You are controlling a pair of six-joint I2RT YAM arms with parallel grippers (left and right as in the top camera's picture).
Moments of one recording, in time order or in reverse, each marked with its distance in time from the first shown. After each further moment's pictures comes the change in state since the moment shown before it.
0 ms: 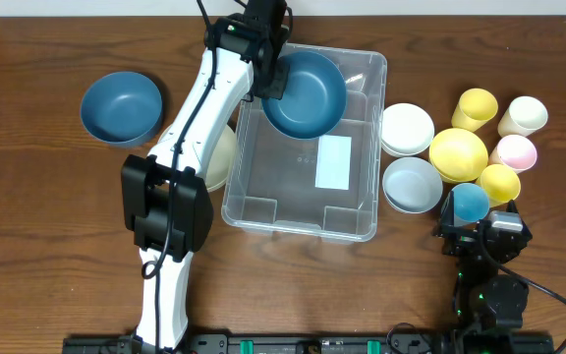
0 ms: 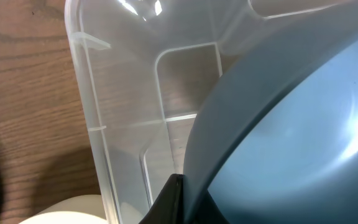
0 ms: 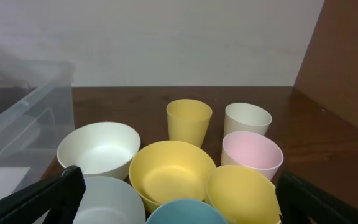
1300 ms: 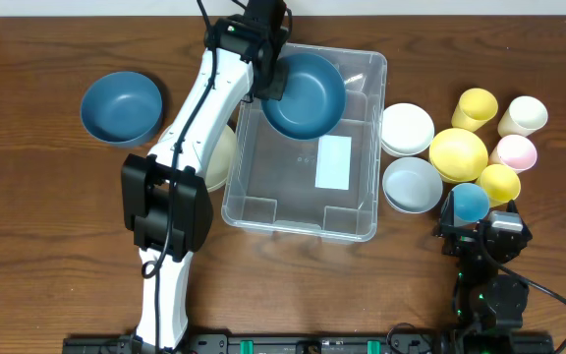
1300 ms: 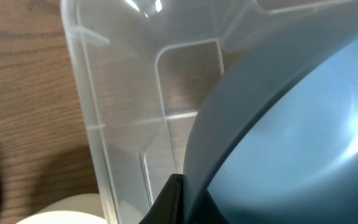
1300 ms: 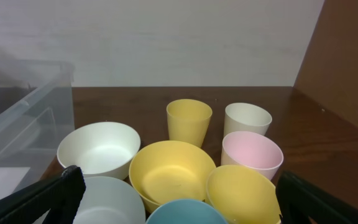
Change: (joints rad) left arm 0.003 0.000 -0.010 0.007 0.000 0.001; right arm 0.000 0.000 0.000 0.000 0.000 0.000
